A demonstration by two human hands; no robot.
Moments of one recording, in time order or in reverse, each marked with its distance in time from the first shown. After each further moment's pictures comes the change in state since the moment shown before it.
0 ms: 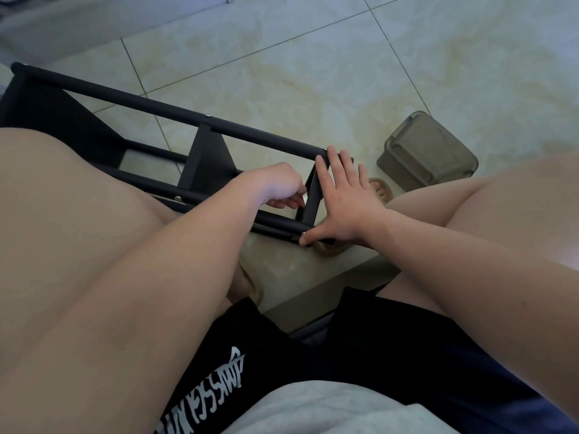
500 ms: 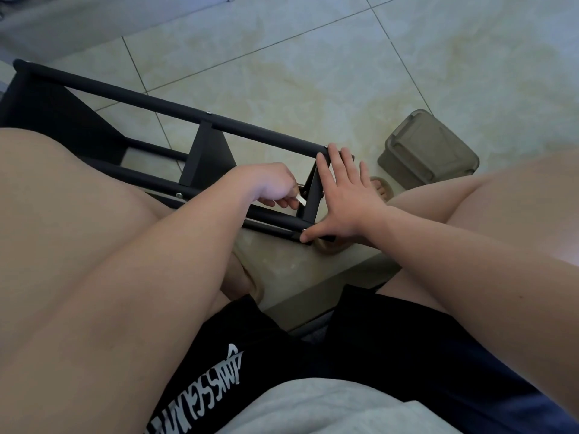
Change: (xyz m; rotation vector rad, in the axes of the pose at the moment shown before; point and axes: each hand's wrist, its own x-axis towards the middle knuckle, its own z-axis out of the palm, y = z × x) left_hand -0.008 -0.006 -0.013 0.216 -0.047 0.055; right_hand 0.003 0.003 0.002 -0.011 -0.004 -0.001
